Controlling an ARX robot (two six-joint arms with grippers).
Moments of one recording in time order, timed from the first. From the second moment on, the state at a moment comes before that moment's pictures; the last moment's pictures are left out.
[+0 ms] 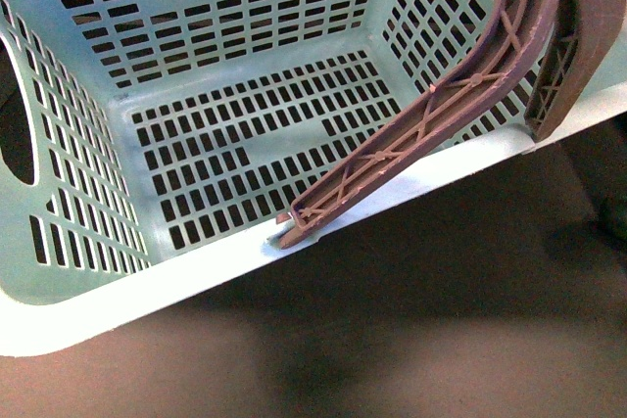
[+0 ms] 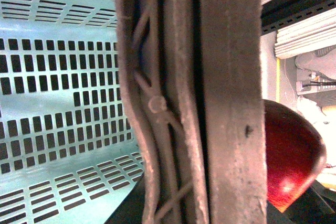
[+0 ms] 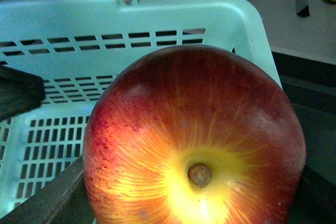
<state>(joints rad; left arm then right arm) -0.68 1.65 1.30 -0.24 -0.19 -0.96 0.40 1.44 0.74 0.40 0.02 0.00</state>
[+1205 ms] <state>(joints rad) -0.68 1.65 1.29 -0.24 -0.18 -0.96 0.00 0.68 0.20 0.47 0.00 0.01</state>
